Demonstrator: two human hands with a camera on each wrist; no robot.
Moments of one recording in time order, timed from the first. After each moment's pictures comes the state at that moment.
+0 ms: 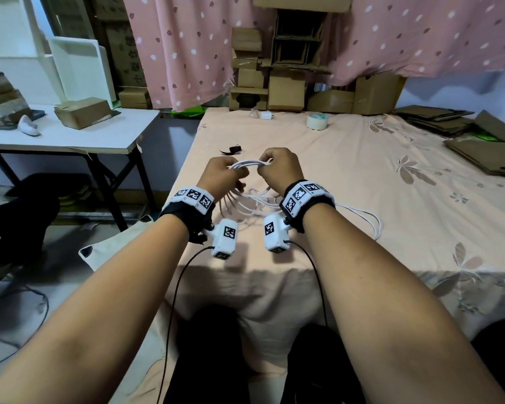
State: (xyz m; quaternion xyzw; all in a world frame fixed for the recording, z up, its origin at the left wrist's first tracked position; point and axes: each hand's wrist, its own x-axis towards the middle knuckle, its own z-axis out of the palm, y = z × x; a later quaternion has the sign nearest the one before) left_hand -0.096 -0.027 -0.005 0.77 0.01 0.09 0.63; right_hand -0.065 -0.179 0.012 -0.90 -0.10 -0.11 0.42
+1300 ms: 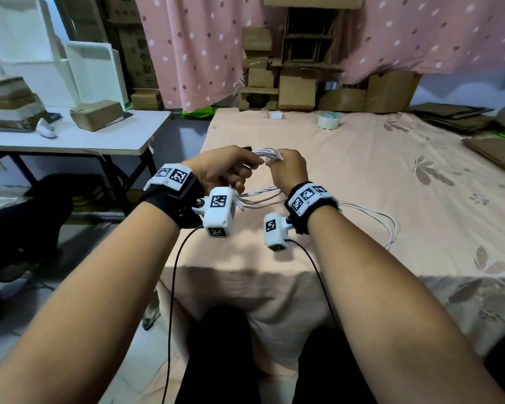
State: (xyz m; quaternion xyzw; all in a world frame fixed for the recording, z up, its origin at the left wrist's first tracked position) left_hand -0.139 -0.020 0.070 0.71 0.05 -0.18 0.68; right_hand -0.050 -0.167 0.000 -0.87 -0.06 -0.11 0.48
